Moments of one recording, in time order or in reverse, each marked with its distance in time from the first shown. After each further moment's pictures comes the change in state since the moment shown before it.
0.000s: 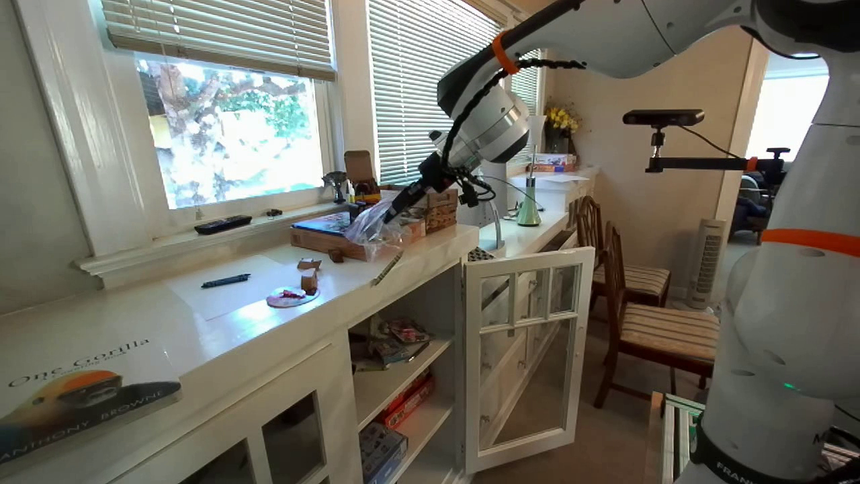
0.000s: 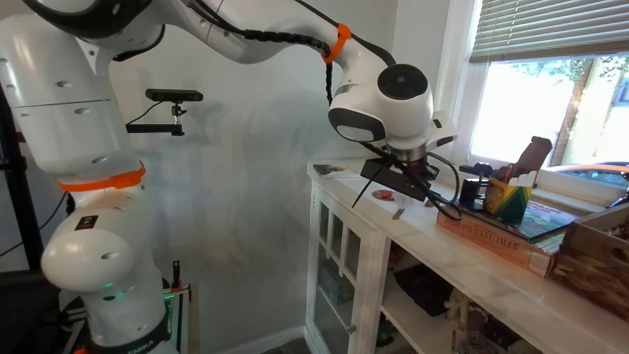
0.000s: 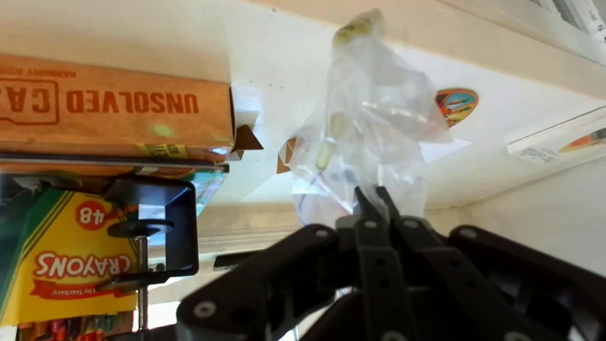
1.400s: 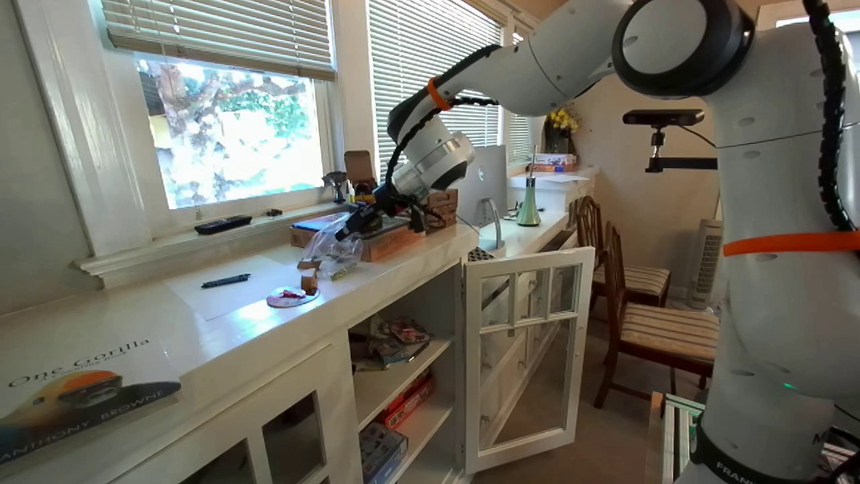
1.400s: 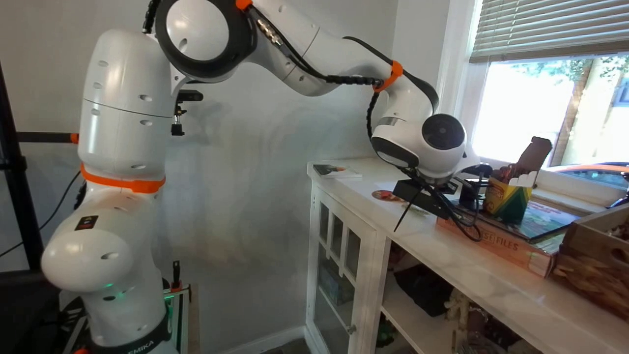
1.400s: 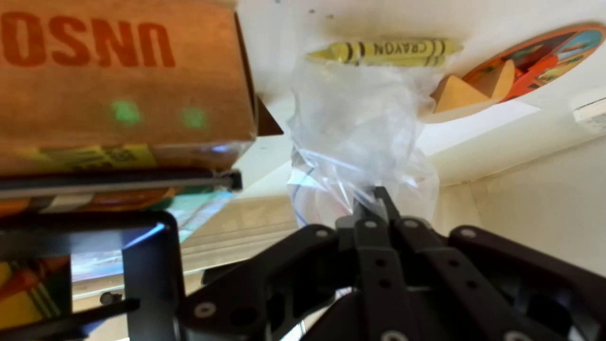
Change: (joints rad) arm -0.004 0.382 0.048 0.334 0.243 -0.036 -0.151
